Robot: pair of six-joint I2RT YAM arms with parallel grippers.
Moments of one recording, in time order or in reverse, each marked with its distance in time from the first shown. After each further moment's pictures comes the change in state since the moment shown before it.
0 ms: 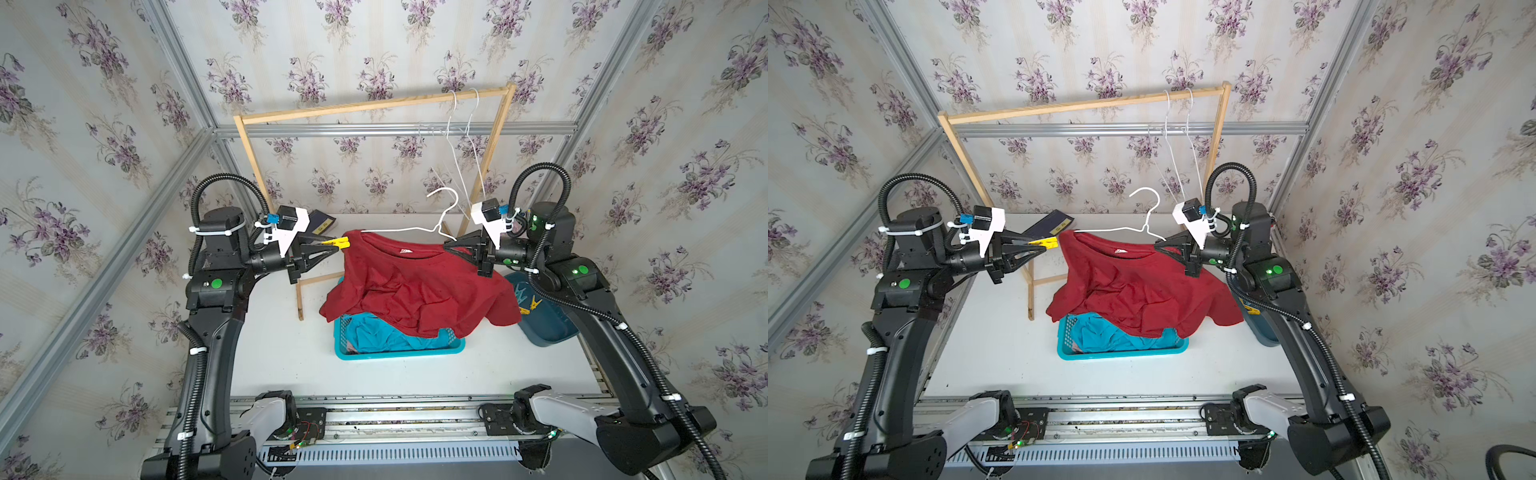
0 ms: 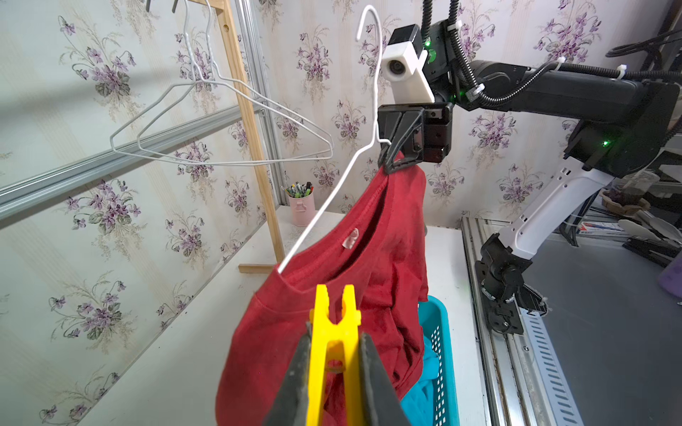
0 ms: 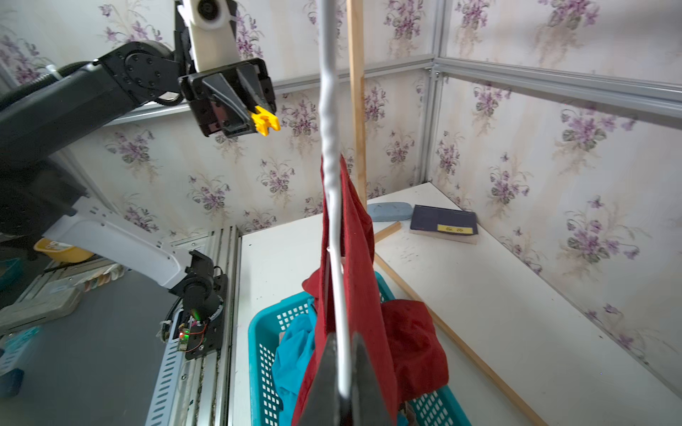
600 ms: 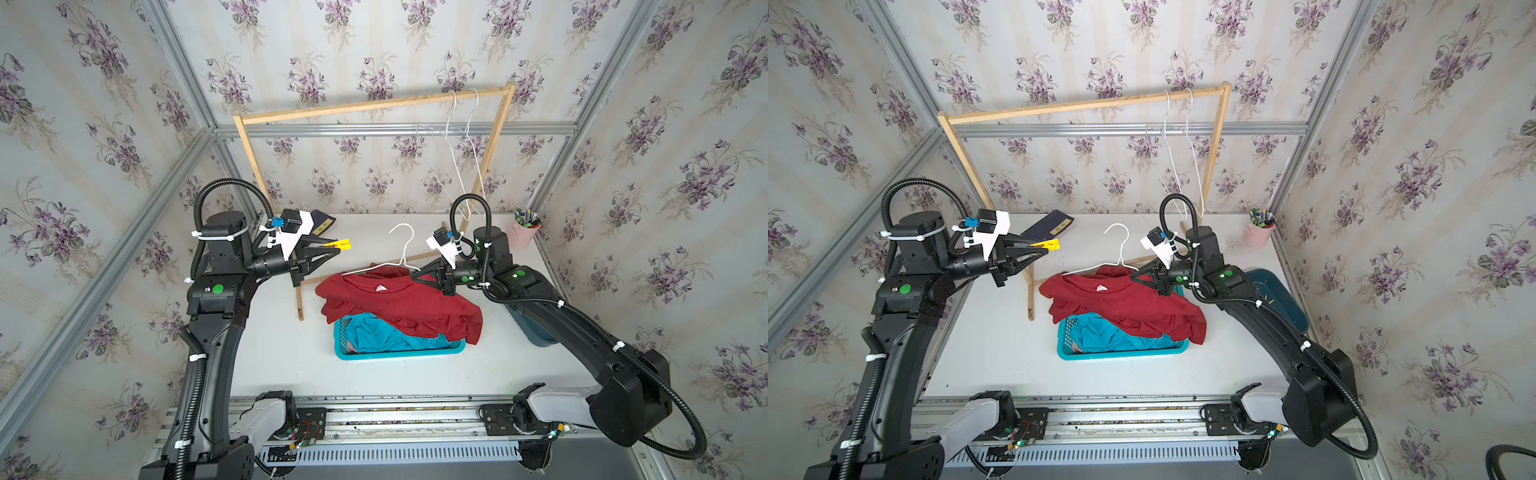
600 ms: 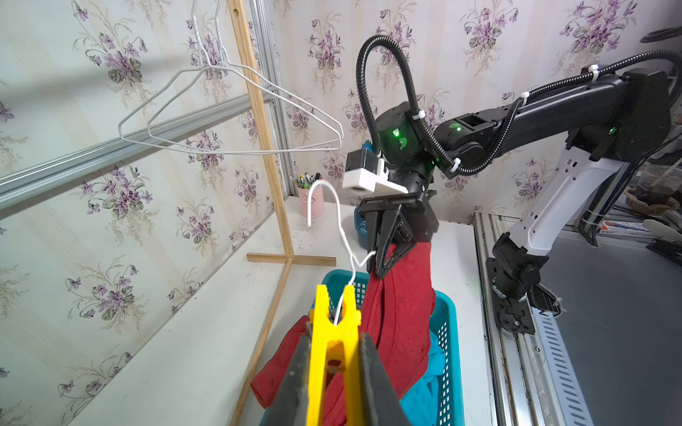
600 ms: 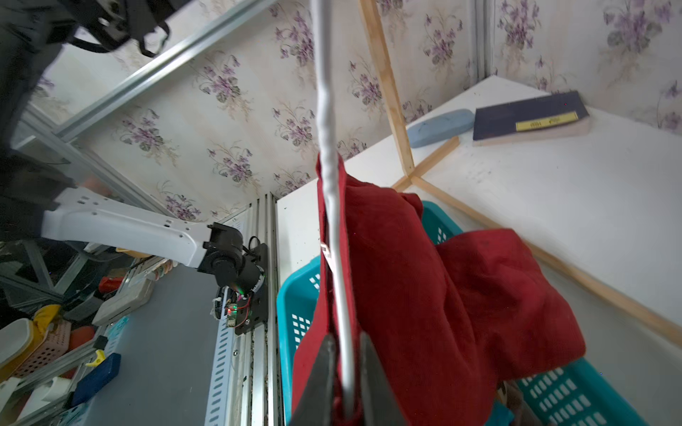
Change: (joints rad) left arm -0.039 -0.024 -0.030 0.000 -0.084 -0.011; right arm 0.166 0.161 -0.309 0.224 0.087 0.188
